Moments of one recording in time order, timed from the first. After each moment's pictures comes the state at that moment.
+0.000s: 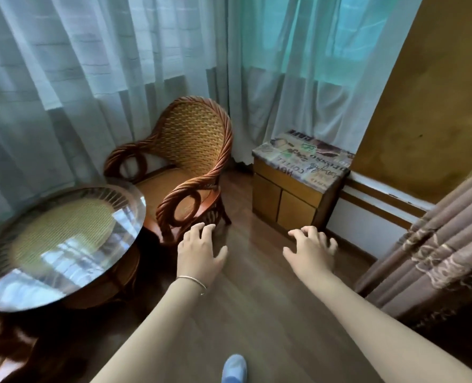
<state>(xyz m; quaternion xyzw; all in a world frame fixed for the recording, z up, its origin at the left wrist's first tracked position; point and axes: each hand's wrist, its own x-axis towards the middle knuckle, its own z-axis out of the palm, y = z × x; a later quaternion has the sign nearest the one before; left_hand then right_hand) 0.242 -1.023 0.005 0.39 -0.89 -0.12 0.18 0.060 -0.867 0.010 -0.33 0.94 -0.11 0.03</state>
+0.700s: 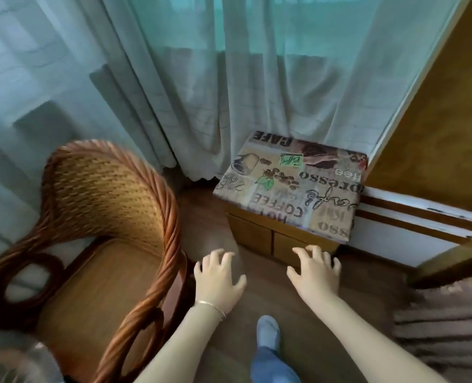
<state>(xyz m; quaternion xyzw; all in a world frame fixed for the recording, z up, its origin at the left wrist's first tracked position) -0.192 -1.348 -0.087 0.24 -0.96 -0.12 -0.03 -0.306 -1.167 -0.100 -0.17 0.97 -0.10 0.12</state>
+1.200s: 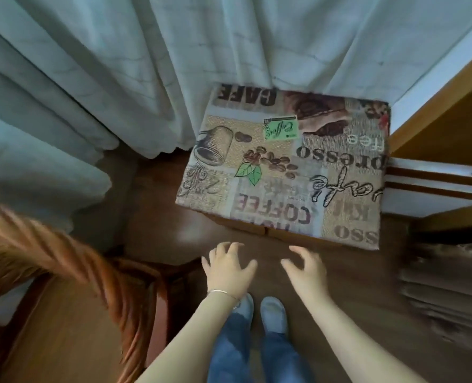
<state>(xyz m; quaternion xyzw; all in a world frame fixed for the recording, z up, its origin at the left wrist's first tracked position) -0.387 -1.418 -0.207 0.27 -0.91 -0.25 -0.19 -0.425 -1.257 -0.223 0.13 0.88 -0.39 0.26</state>
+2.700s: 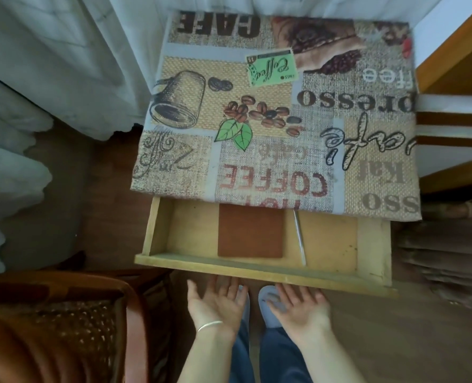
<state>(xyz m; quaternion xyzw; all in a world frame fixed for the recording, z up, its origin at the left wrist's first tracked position) -0.334 -1.428 -0.338 0.60 -0.07 -0.80 0.01 -0.352 -1.281 -0.349 0.63 0.19 -0.74 0.17</state>
